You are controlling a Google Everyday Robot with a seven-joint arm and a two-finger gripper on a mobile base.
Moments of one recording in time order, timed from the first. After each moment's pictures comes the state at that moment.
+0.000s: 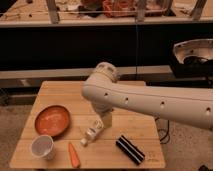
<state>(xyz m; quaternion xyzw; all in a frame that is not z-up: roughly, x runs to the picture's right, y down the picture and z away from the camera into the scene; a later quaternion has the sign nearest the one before) -0.017 0.104 0.655 -0.24 -0.06 -0.19 0.95</state>
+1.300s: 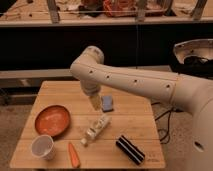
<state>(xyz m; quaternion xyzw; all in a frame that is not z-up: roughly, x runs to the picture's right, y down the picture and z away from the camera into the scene) -0.070 0.043 0.715 -0.24 -0.08 -0.20 0.95</state>
